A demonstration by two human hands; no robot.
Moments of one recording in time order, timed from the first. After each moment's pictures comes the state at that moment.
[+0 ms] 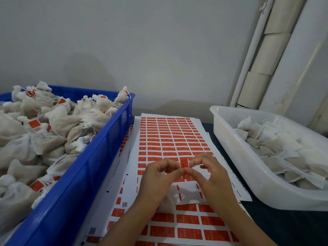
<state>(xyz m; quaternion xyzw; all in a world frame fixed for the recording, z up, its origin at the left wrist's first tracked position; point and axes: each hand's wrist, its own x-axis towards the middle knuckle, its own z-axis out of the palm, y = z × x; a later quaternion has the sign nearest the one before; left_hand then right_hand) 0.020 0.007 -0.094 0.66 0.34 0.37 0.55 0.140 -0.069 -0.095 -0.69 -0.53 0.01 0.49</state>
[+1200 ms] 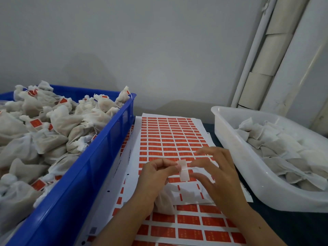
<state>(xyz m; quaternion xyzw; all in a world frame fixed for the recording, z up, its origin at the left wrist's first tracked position) 0.018 0.012 -0.088 0.56 0.40 0.34 0.63 0.158 -0.073 -0.094 -0.59 -0.65 -0.33 0.35</state>
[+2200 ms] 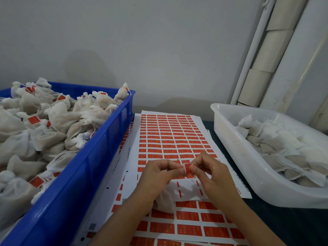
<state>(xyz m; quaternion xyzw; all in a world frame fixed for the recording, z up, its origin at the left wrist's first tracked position) 0.018 0.010 -0.089 0.64 0.37 0.29 0.61 0.147 -0.071 -0.096 -0.68 -0.56 0.04 0.47</state>
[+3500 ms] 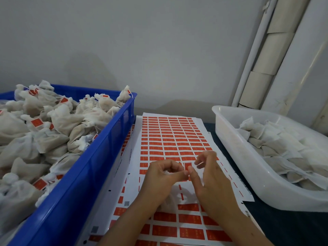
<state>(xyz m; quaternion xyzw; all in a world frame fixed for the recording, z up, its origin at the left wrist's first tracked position) 0.020 0.011 -0.095 0.69 0.32 0.34 0.55 0.131 -0.068 -0.099 -0.76 -0.52 -0.05 0.39</state>
